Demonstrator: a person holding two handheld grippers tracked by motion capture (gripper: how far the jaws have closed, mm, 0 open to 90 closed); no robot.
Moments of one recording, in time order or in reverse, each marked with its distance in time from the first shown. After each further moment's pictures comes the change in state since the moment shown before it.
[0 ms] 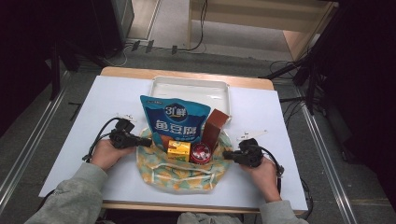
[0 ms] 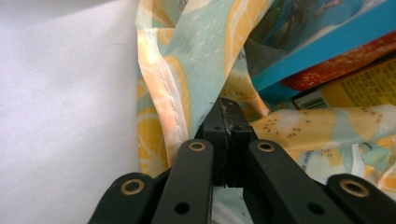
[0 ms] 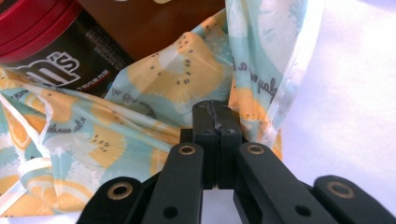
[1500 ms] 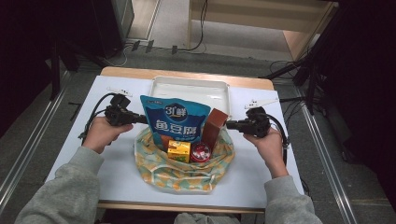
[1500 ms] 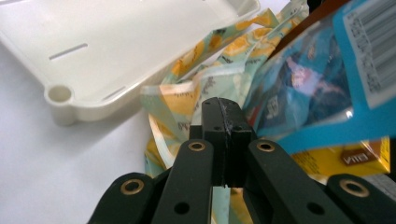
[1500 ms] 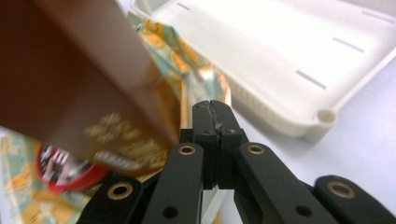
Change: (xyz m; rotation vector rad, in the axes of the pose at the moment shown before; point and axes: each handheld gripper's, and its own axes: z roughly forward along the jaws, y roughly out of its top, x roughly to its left) left arm -0.011 0.067 -0.046 -0.083 -0.053 0.062; right arm -0.018 0.085 -0.046 -0.131 0.034 -0.063
